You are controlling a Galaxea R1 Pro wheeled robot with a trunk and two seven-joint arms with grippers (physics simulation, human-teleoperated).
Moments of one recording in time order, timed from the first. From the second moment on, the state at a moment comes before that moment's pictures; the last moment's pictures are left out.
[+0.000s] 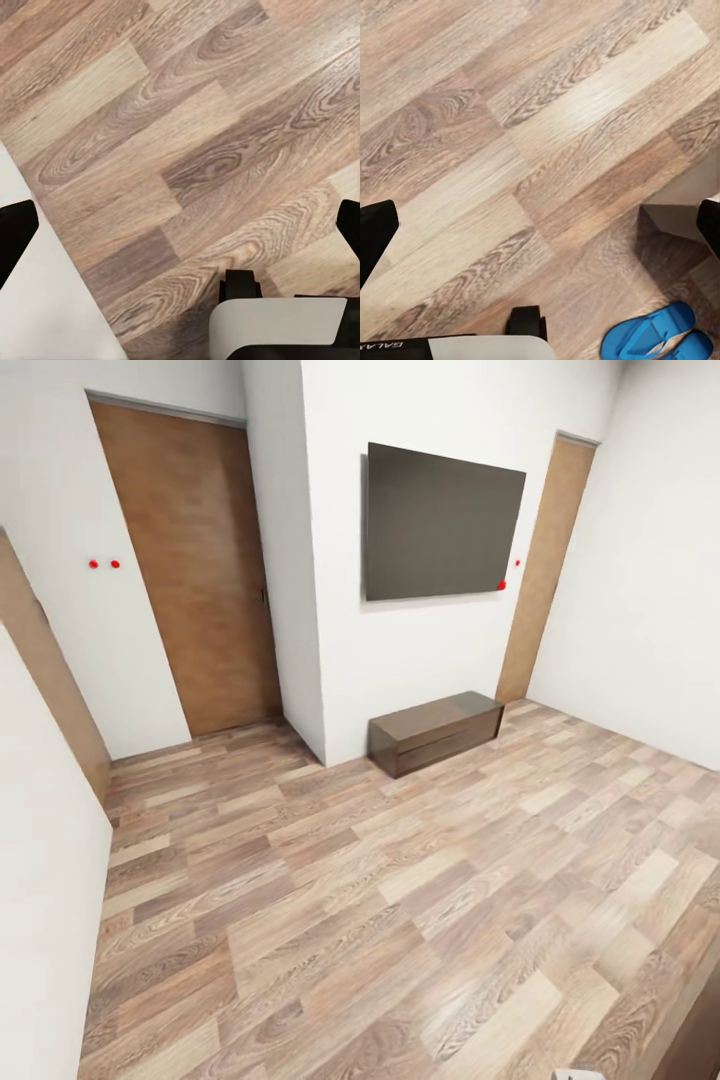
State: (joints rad) left arm -0.37 0.07 -0.47 -0.10 0.39 -0.08 0.12; right arm -0.19 -0.08 -0.30 -0.51 0.15 0.05 0.18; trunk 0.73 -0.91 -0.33
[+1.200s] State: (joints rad) left arm -0.37 0.07 -0.47 -0.10 0.39 -0.08 0.12; right arm -0.19 -0.08 -0.30 -0.51 0.15 0.05 0.18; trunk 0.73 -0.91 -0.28
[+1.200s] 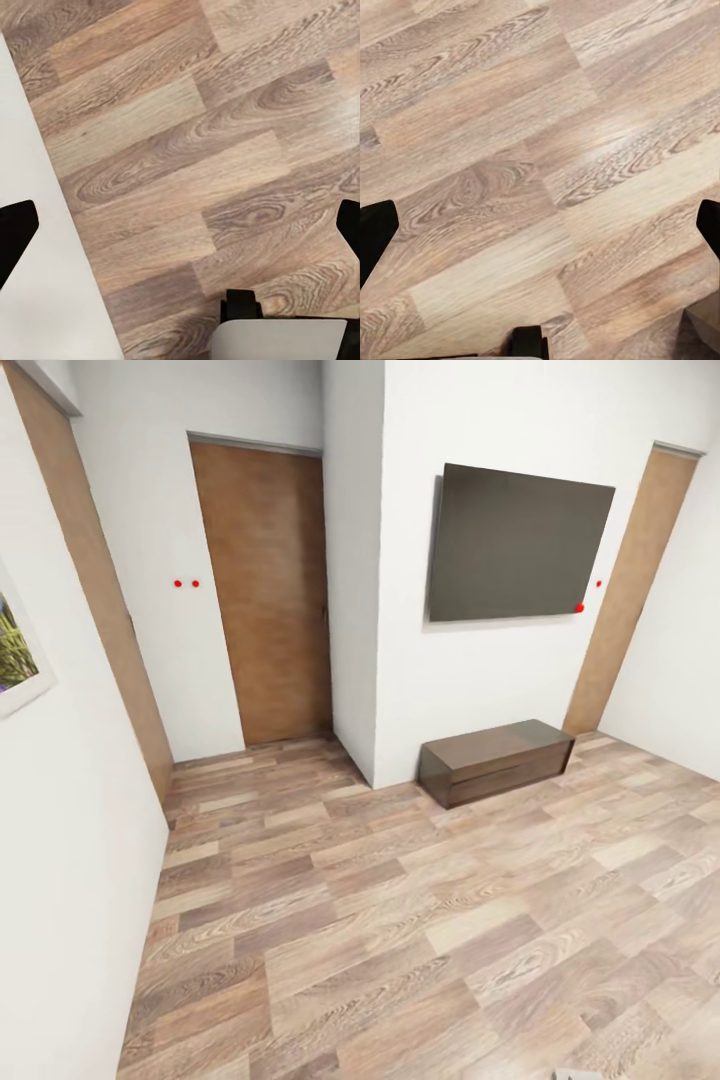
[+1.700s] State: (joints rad) left arm -0.37 0.07 -0.47 -0.10 0.39 -0.08 0.12; right arm -0.19 -0.08 -0.30 -0.51 0.15 0.05 0.18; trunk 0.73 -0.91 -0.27
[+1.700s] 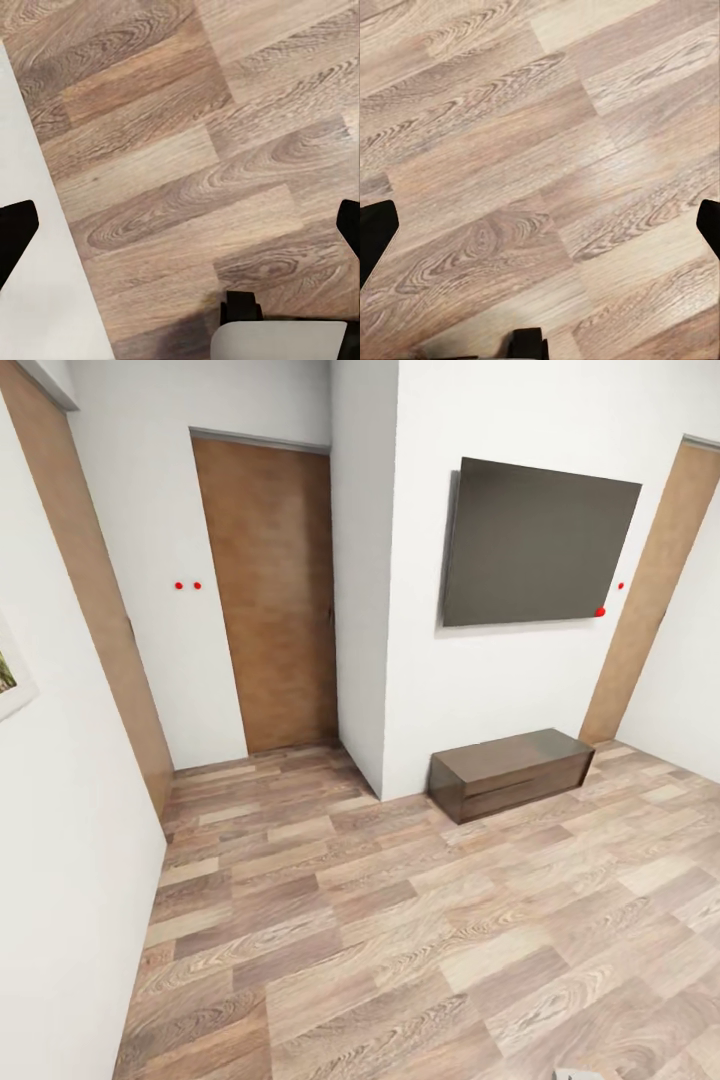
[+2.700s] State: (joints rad) left arm -0.37 0.07 -0.47 -0.10 0.39 -0.08 0.12; right arm -0.19 -0.08 -0.30 -0.51 0.15 0.05 0.18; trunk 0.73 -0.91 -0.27
